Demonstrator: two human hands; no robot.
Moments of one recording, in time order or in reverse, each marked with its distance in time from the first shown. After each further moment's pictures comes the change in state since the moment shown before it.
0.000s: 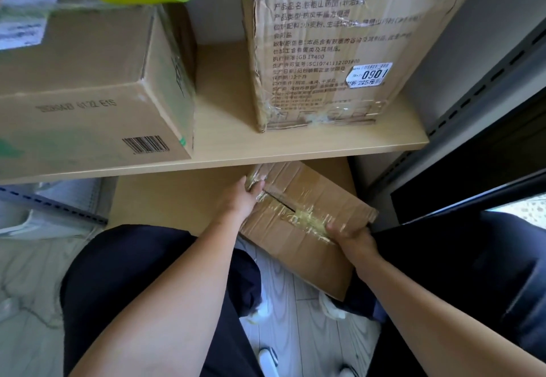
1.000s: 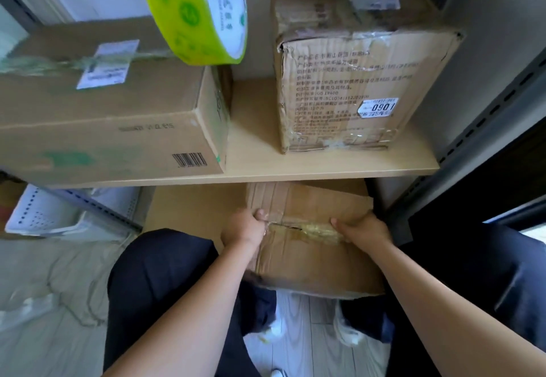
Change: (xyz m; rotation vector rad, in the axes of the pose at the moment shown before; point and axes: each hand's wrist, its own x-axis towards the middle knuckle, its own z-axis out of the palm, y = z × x) left_hand -0.094 0.011 -0.041 0.340 0.262 -0.113; right_hand 0.003 -0.069 -0.009 -0.520 -0.086 -0.215
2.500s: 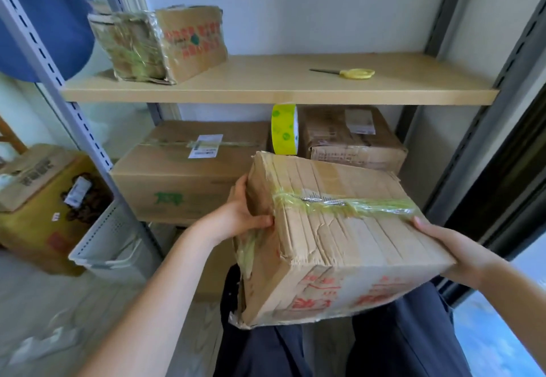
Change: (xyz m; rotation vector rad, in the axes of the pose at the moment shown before) left_hand -0.111 -0.035 -0.237 -0.575 -0.139 0.519; right_hand -0.138 -0.015 -0.204 0.782 -0.583 -0.173
